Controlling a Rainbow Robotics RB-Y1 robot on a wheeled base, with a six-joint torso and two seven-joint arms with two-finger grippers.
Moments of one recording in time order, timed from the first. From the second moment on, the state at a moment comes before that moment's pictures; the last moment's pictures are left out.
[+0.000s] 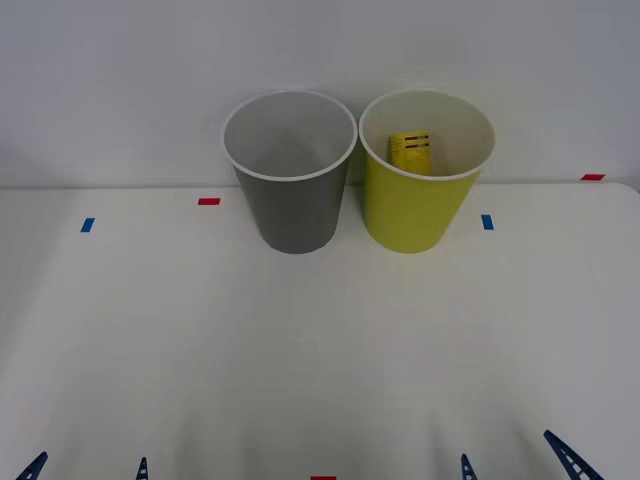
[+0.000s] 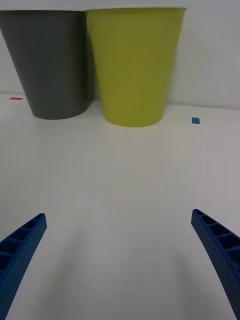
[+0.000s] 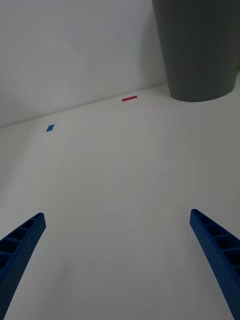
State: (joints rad) right arm 0.97 -0.49 0.36 -1.96 -0.16 -0.59 1.62; left arm 1.17 0.15 -0.15 -2.06 -0.16 -0.53 -1.53
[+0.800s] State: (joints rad) right arm 0.97 -0.49 0.37 -1.96 -0.17 -0.58 1.57; left arm 1.17 0.15 -0.15 -2.06 -0.16 -0.53 -1.53
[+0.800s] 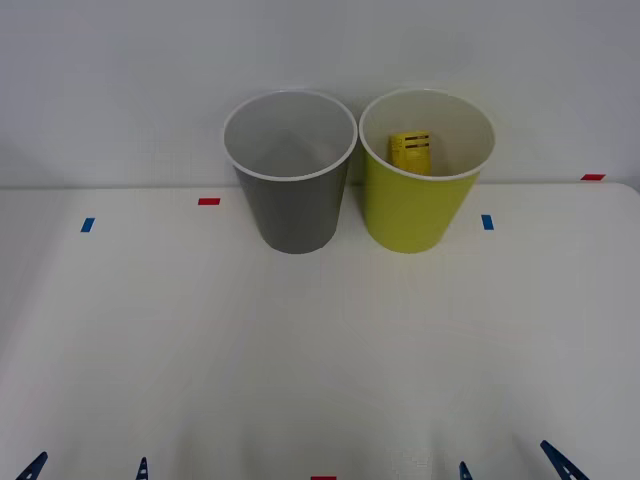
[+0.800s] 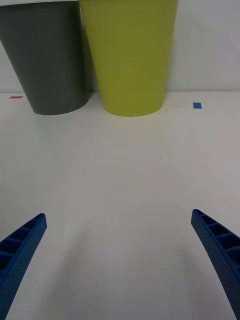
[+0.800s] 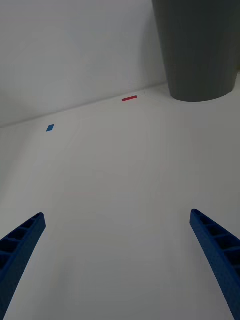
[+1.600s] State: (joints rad) right arm 0.97 -0.49 0.37 -1.96 -0.17 -0.58 1.57; left arm 1.17 0.15 -0.15 -2.06 -0.16 -0.53 -1.53
